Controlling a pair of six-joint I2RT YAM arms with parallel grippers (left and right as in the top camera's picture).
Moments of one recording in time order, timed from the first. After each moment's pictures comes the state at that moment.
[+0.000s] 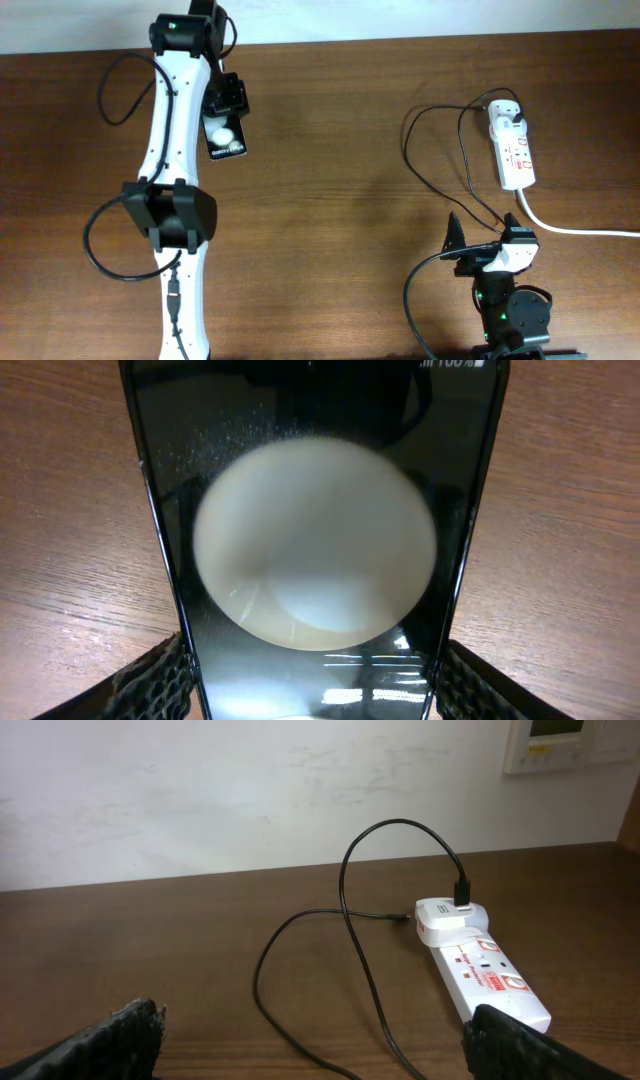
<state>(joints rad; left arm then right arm) -0.12 2.50 2.73 -1.69 -0.06 -0.32 0.07 0.01 0.01 -0.07 0.09 0.10</state>
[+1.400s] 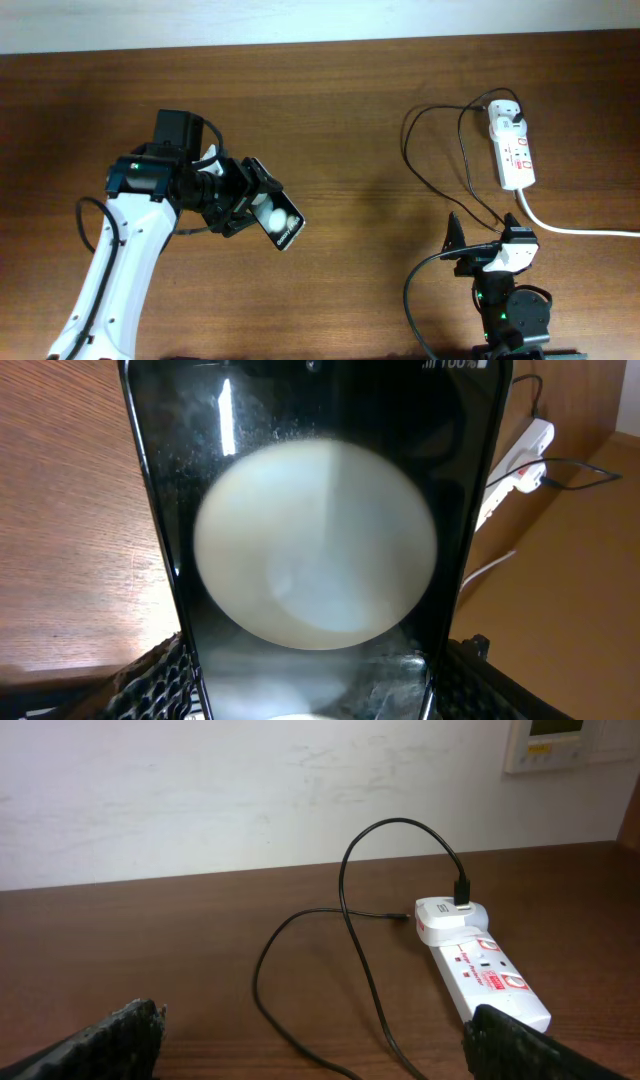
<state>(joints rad) -0.12 1.45 1.28 -1.11 0.61 -0.83 0.07 0.01 0.01 -0.07 0.09 0.10</state>
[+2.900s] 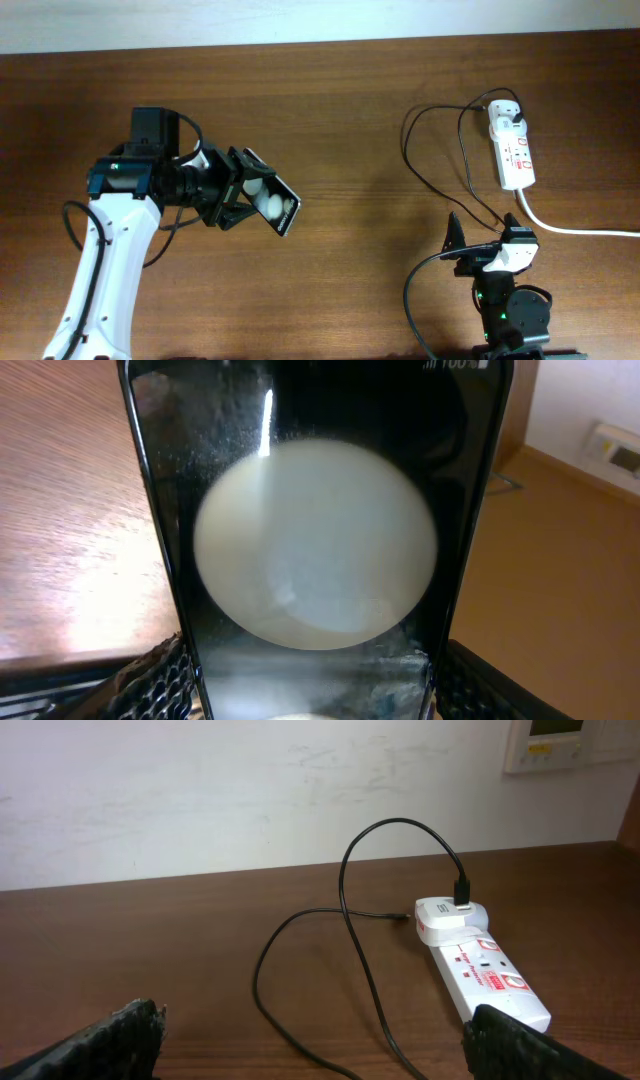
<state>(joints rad) -0.03 1.45 1.28 -1.07 0.77 -0.90 0.07 0.01 0.01 -0.07 0.09 0.10</state>
